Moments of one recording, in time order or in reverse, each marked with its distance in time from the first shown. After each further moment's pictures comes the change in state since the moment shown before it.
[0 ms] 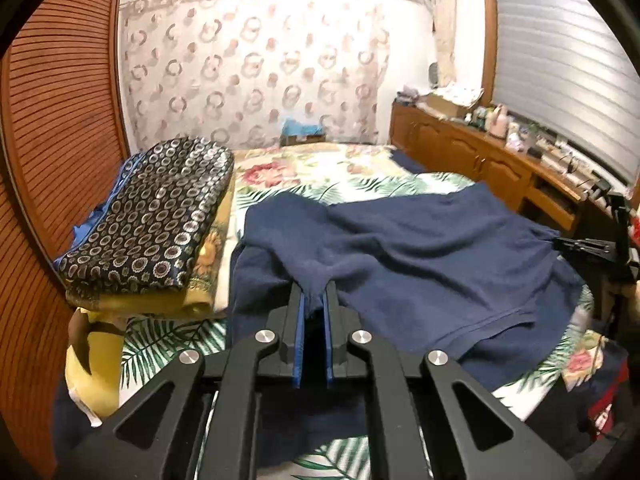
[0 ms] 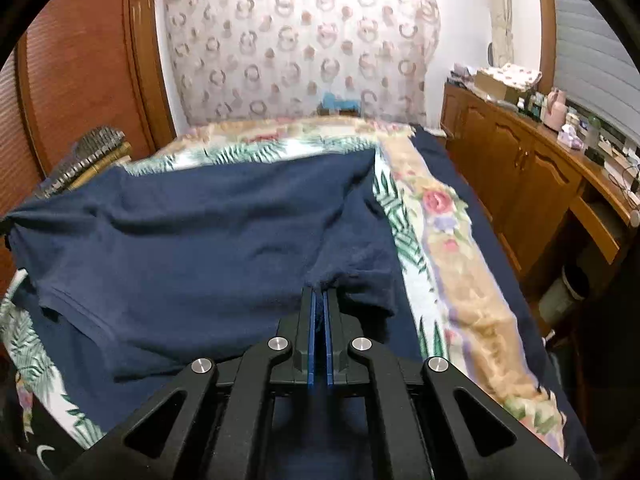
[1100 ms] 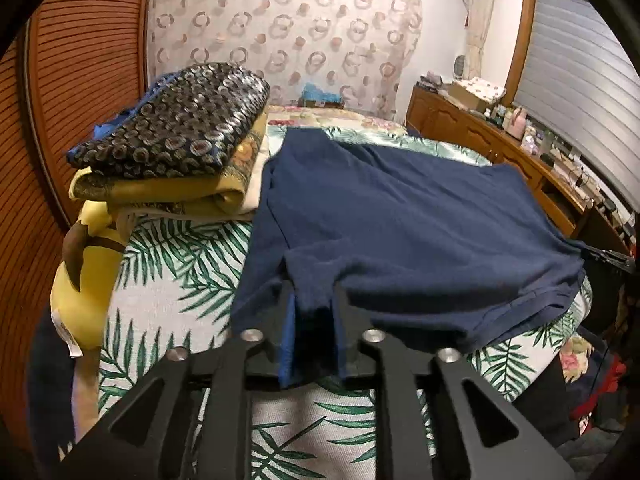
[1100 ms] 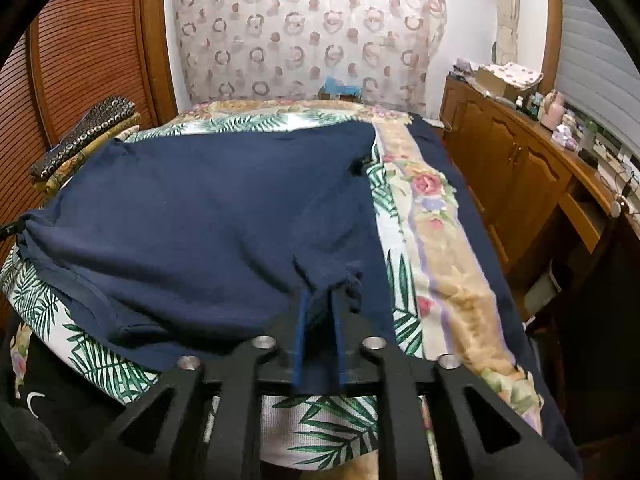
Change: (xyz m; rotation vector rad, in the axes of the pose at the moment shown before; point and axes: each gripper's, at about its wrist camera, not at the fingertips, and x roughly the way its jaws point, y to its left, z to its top) left arm 0.003 0.036 -0.062 -0.143 0.103 0.009; right arm -0.030 -0.001 -0.044 -0.055 0.063 -0.025
